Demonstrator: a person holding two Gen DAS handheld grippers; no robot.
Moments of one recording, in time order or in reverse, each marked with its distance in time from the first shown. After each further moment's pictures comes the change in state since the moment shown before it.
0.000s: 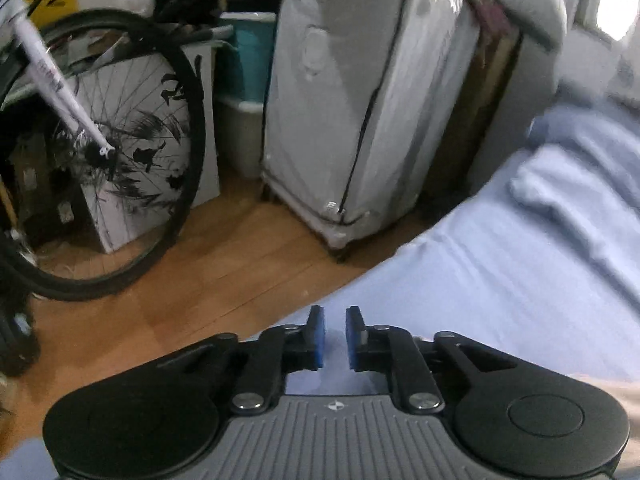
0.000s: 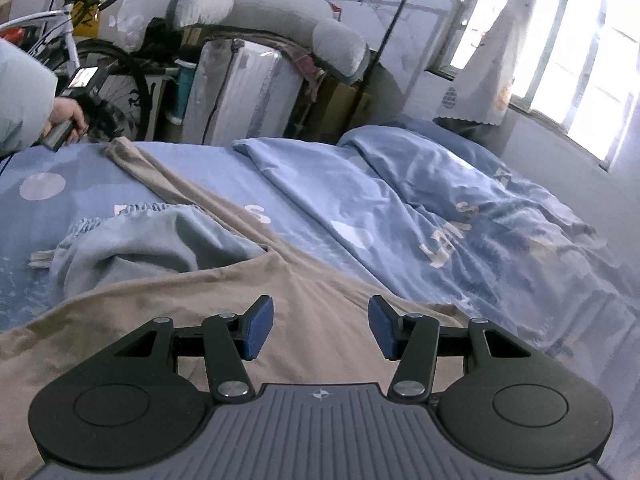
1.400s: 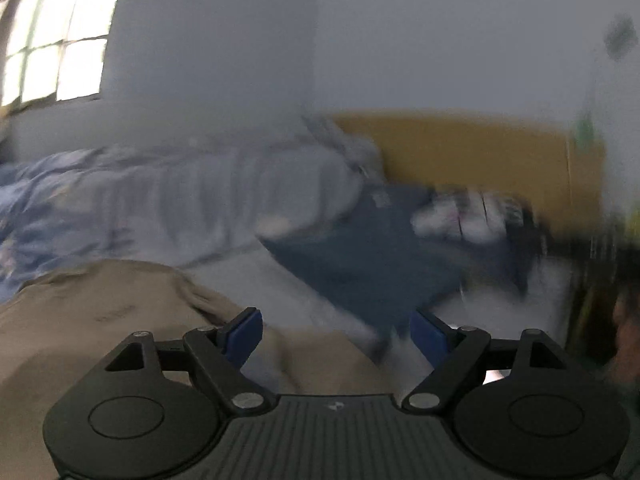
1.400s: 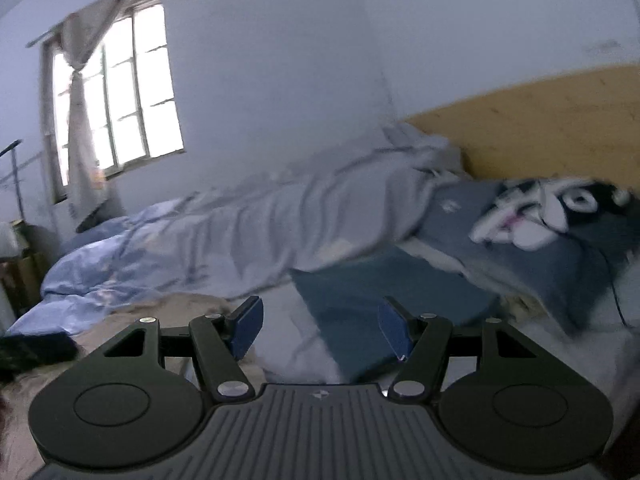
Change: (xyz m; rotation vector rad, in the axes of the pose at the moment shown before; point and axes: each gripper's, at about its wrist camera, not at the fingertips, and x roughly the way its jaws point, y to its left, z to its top) left arm -0.518 -0.532 -0.533 0.985 -0.113 -1.179; right arm -0.476 -0.117 -0.297 0.935 -0.161 -0.785
